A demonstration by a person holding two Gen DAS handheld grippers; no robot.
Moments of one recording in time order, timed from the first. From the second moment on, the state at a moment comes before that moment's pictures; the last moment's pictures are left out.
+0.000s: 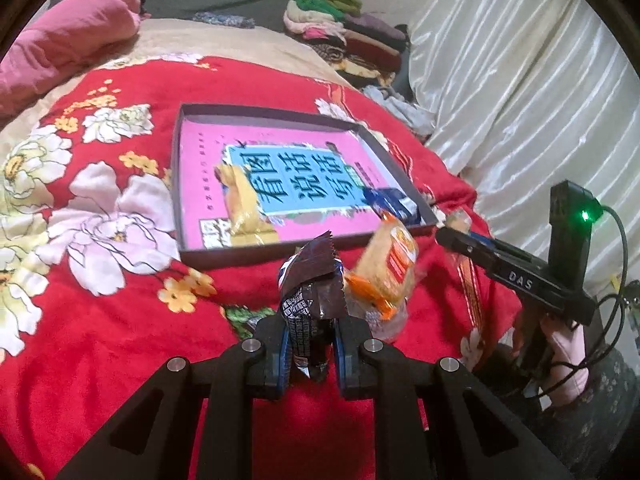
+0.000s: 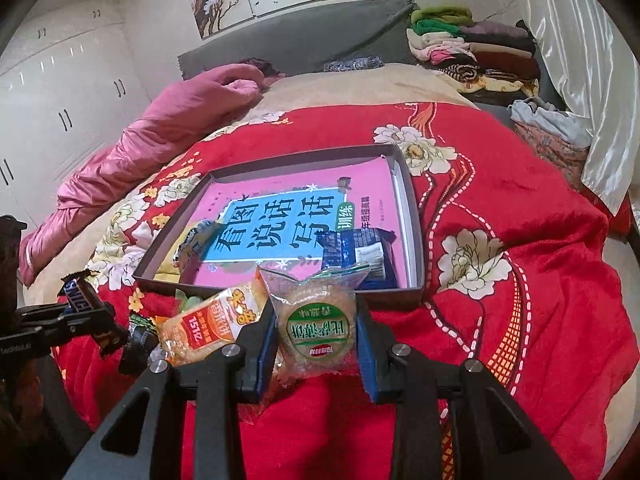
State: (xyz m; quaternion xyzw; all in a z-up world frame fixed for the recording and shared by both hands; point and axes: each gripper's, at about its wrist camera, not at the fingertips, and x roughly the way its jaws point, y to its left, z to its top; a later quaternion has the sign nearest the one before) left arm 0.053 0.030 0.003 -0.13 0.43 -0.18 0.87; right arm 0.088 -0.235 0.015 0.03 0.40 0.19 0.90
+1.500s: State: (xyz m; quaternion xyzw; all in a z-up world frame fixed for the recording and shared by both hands) left arm 0.108 0.067 0.011 -0.14 0.40 -0.12 0.90; right arm 0.119 -0.204 0.040 0.02 0.37 0.19 0.91
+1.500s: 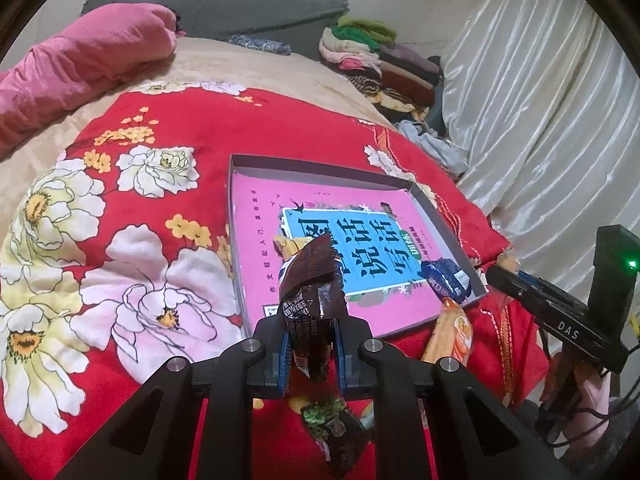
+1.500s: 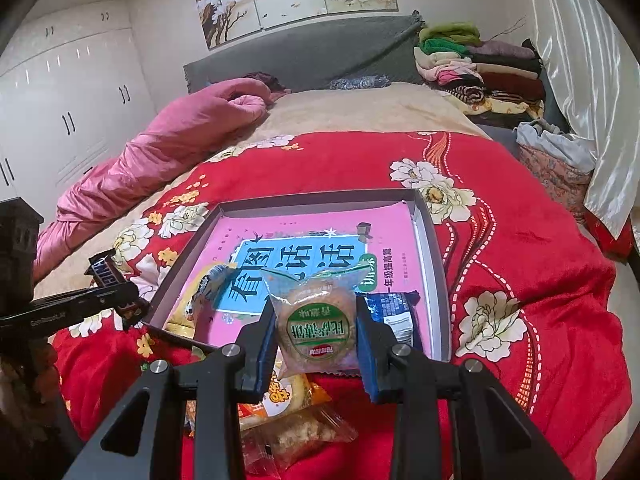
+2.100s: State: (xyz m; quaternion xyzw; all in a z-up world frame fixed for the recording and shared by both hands) left arm 0.140 0.058 -0.007 -0.12 0.41 -0.12 0.90; right arm 0.128 -0.190 0.037 0.01 0.38 0.19 0.91
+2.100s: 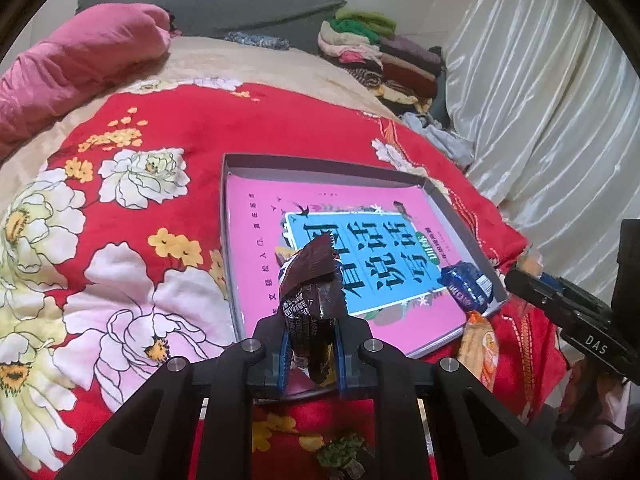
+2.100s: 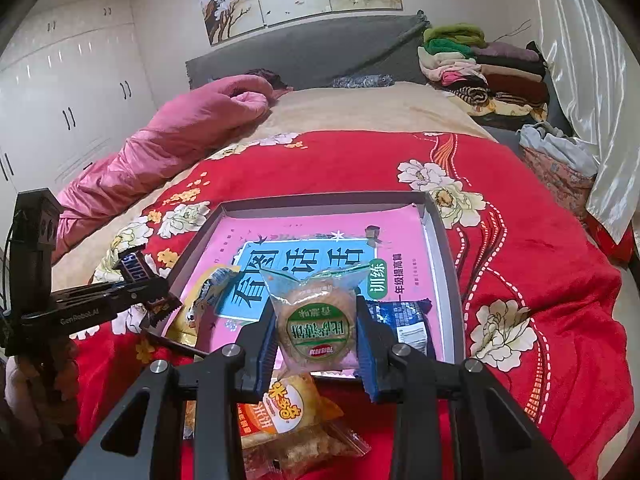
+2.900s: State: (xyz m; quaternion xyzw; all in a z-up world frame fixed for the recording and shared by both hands) left arm 0.156 0.047 -0.032 -0.14 0.45 -0.15 0.87; right arm 0.156 -0.171 0.010 0.01 0.41 0.19 0.89
